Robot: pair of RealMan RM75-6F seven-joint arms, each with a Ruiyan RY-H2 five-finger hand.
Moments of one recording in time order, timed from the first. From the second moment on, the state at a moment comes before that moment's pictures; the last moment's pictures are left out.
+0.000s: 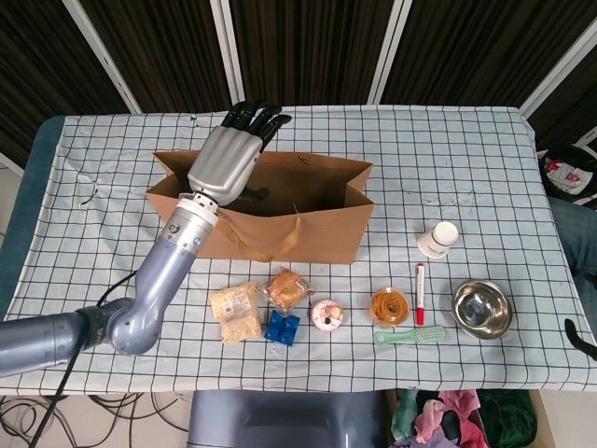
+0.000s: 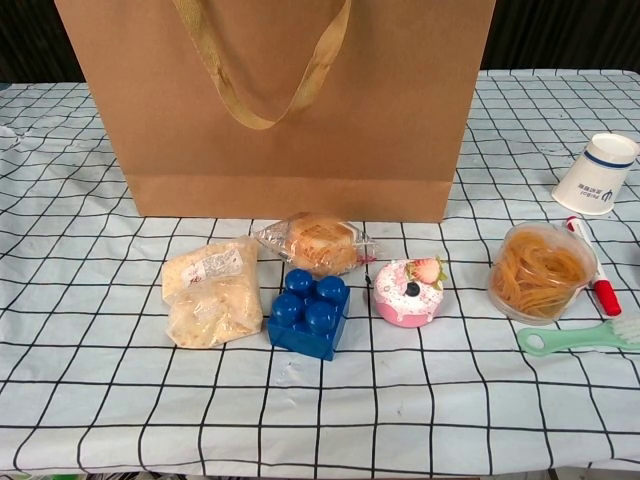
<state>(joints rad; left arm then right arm) -1.12 -1.21 -0.52 -1.83 0.67 1.03 0.67 0.02 -1.07 0.15 -1.54 -1.28 1.45 0.06</state>
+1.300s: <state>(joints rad) -0.45 -1.31 0.08 -1.44 1.83 1.23 0.10 0.00 -1.08 0.16 -1.57 -1.27 1.49 0.01</state>
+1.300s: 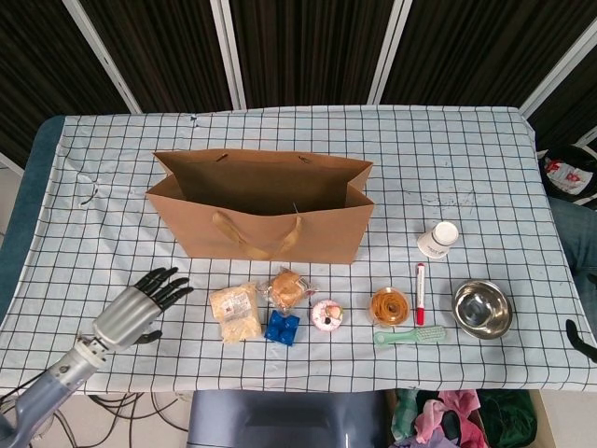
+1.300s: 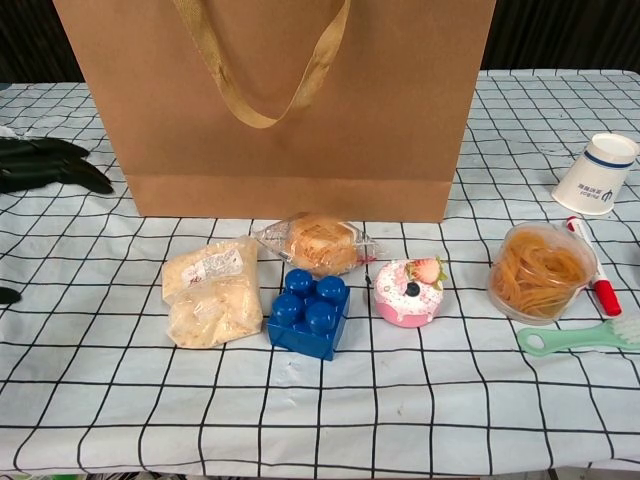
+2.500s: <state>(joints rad) -0.64 -1.58 0.02 -1.34 1.72 1.01 0.23 0.00 -1.07 0.16 -1.57 -1.27 1.47 0.02</state>
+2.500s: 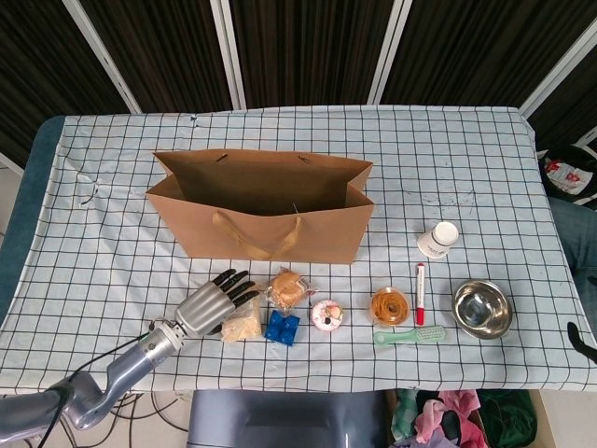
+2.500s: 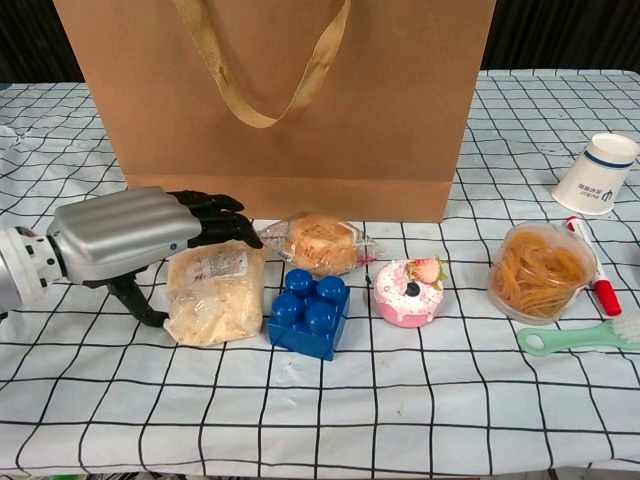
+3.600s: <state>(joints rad) -0.67 -1.58 0.03 -1.38 1.66 0.98 0.39 0.00 -1.06 0.15 -1.58 -1.28 1.45 0.03</state>
